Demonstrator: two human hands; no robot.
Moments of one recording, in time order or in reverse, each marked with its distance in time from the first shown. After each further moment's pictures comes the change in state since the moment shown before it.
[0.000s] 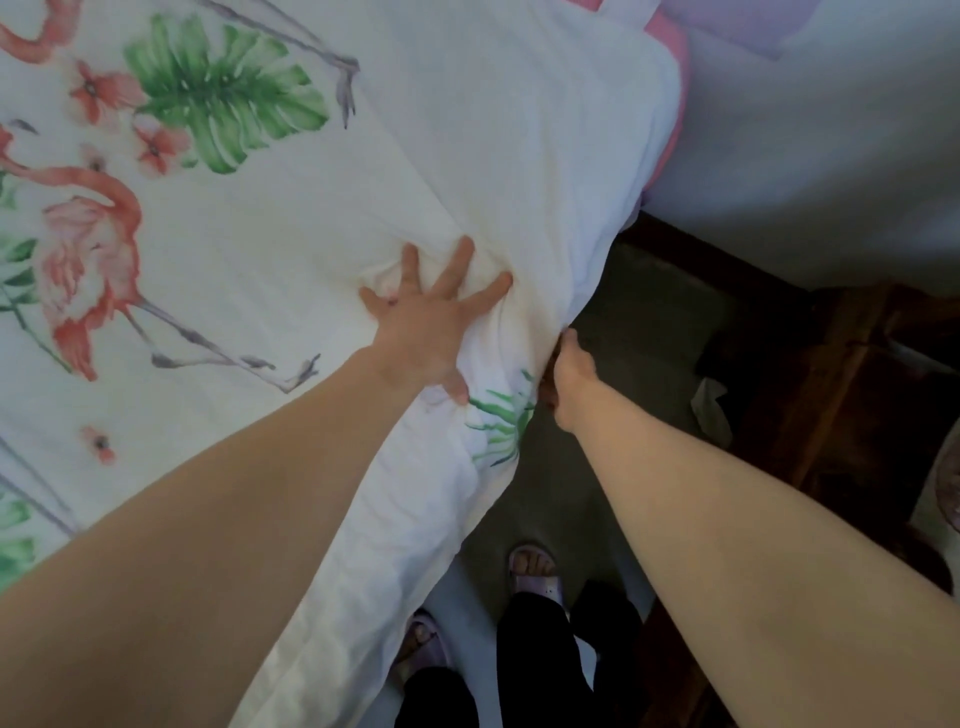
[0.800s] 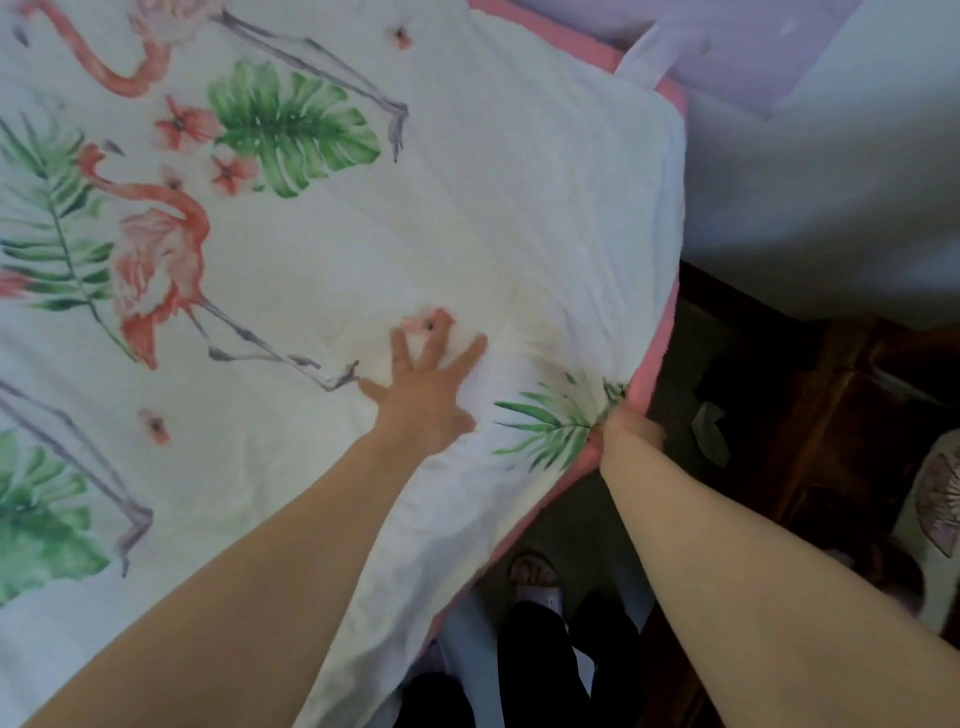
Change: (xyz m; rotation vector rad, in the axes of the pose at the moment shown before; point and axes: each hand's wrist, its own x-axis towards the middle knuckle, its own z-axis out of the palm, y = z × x) left_hand -0.055 -0.006 0.041 -0.285 0.029 -0.139; right_hand -0.015 0.035 -0.043 -0.032 0.528 0.022
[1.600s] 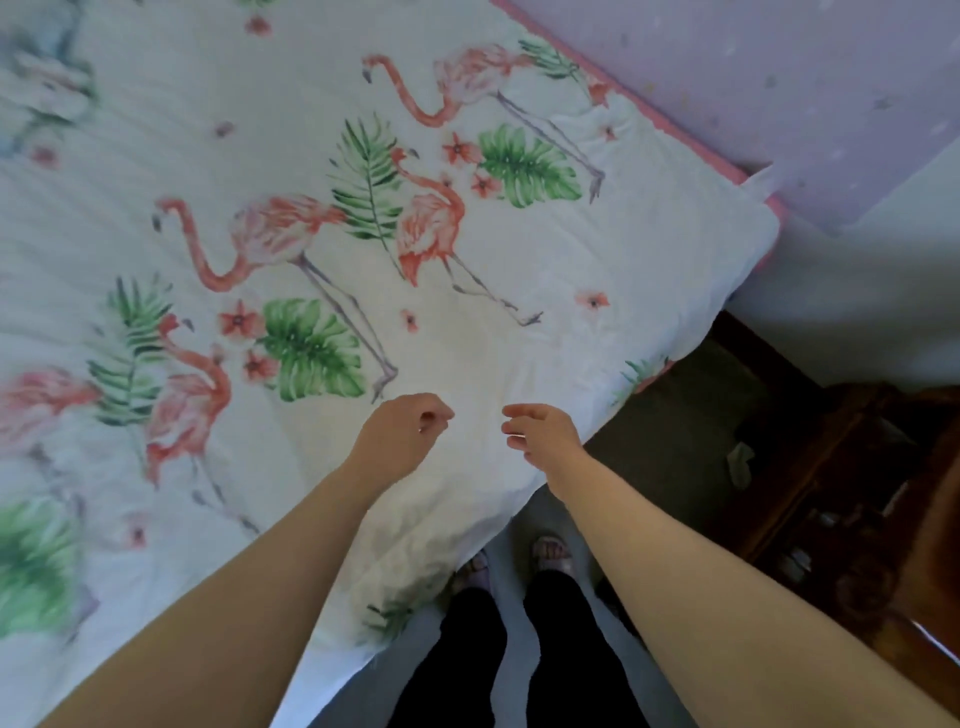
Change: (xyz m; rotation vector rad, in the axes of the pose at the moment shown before) left_hand -0.304 -0.171 0.007 -0.602 0.360 -0.041; right_hand -0.334 0.128 -0.025 -0.440 -0.764 -0.453
